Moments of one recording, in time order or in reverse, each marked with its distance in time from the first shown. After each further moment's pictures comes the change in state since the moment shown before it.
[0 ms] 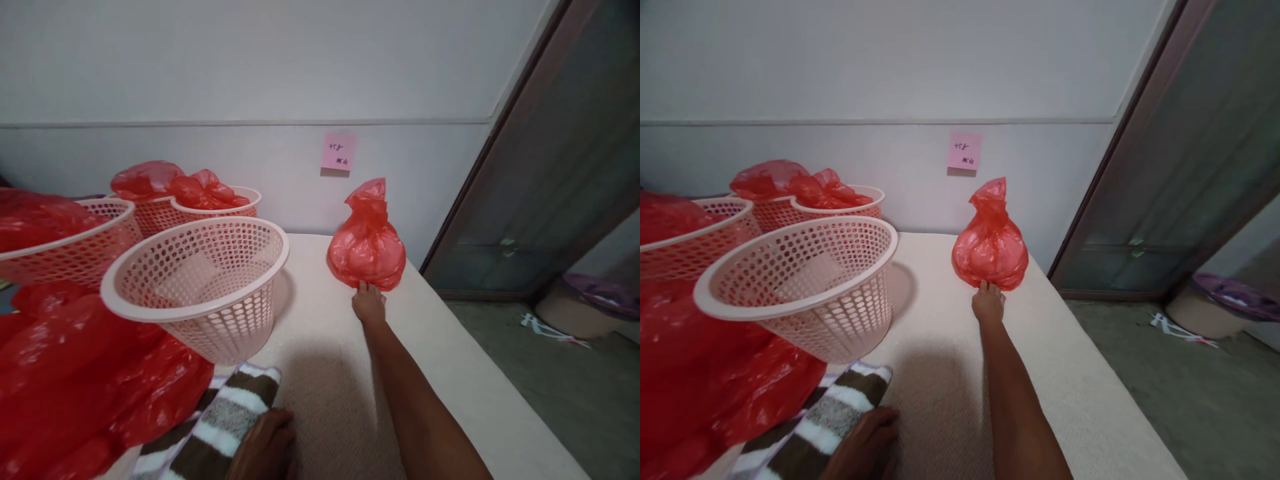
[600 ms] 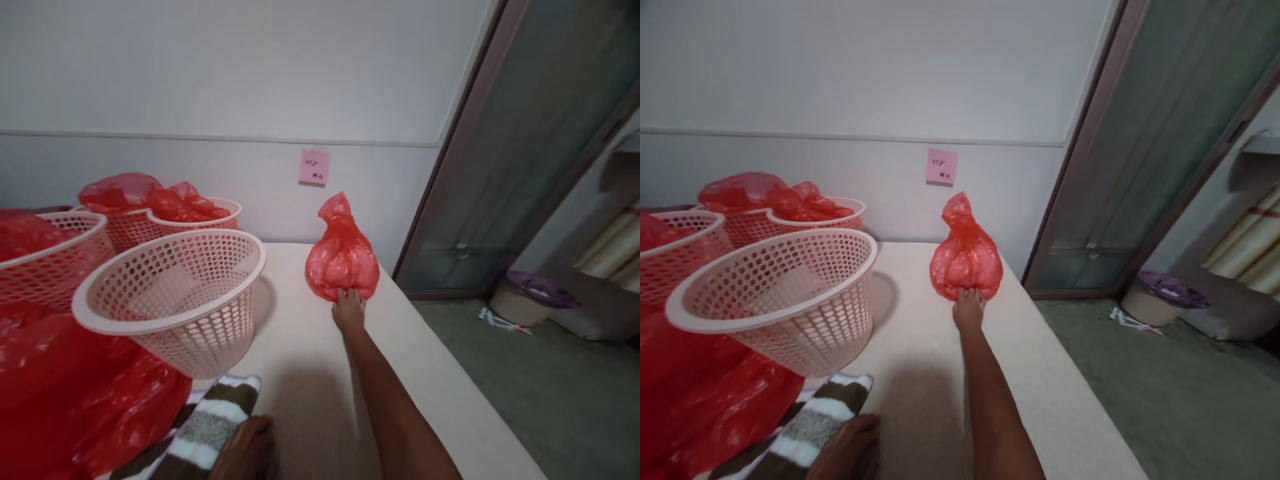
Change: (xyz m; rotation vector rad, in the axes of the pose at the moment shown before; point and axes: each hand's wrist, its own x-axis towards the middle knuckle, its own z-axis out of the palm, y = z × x) left_hand -0.005 -0.012 0.007 0.021 0.042 0.055; right_hand -0.025 0.003 -0.025 -0.010 0.099 -0.071
